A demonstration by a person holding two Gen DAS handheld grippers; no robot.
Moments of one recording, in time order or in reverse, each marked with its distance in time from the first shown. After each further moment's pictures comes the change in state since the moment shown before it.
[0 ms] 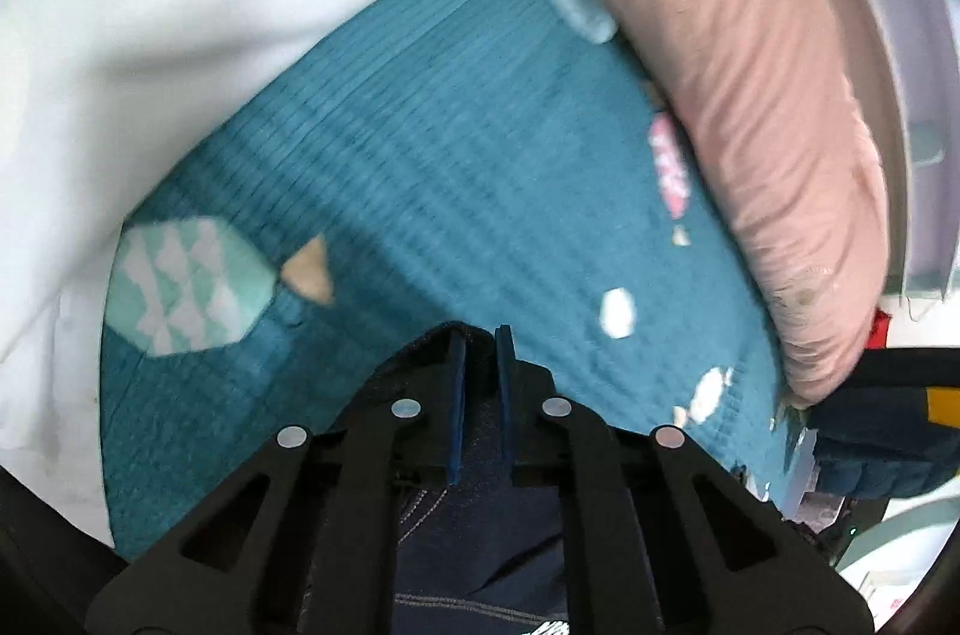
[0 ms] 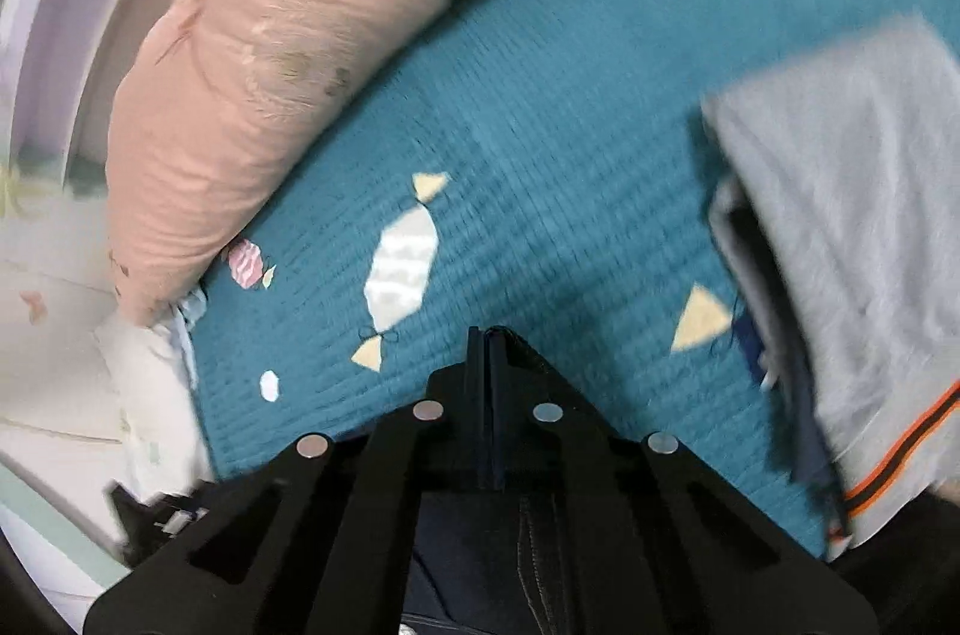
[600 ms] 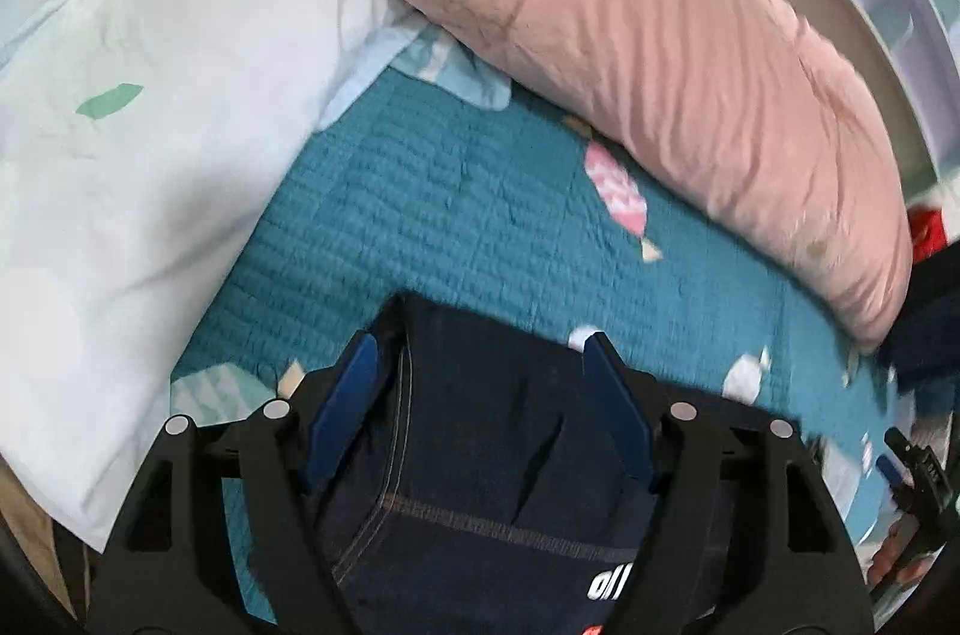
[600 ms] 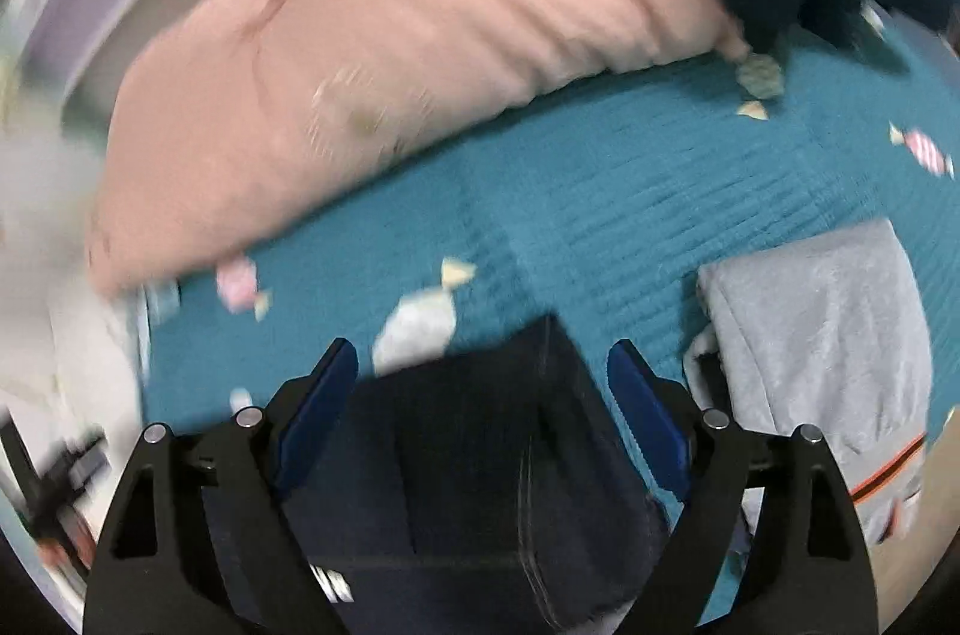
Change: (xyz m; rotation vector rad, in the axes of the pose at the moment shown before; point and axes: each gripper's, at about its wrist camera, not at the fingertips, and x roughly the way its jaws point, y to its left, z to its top) left arm -0.026 -0.064 -0.011 0.330 -0.145 0.169; right arm -0.029 0.071 0.008 -0.266 -0.118 -0.164
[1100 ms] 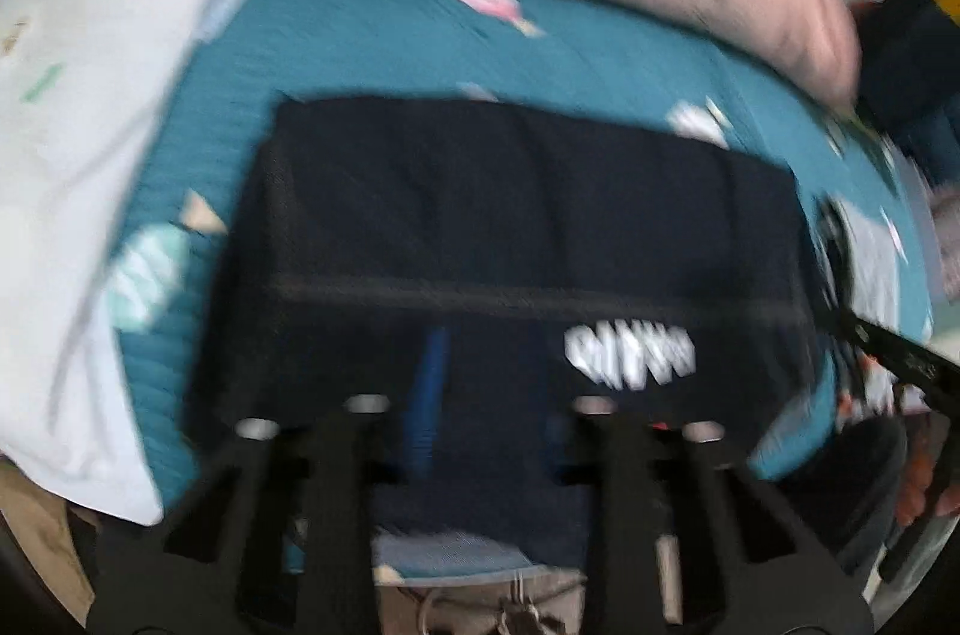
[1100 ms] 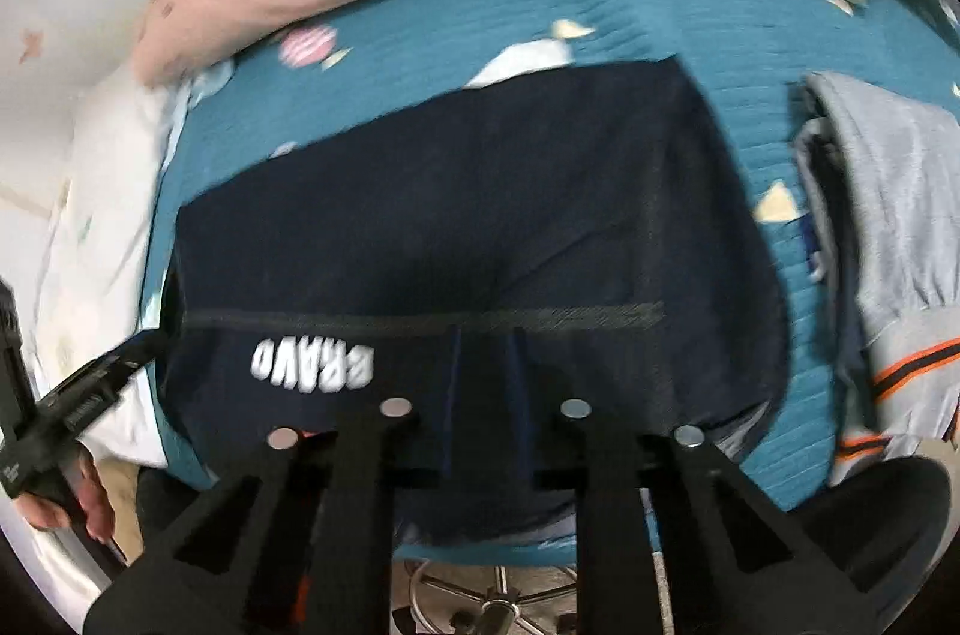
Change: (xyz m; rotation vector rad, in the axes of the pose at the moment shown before) left arm 0.001 -0.063 -0.157 0.351 0.156 -0.051; right arm 0.014 0.059 -0.152 -0.186 0.210 0.068
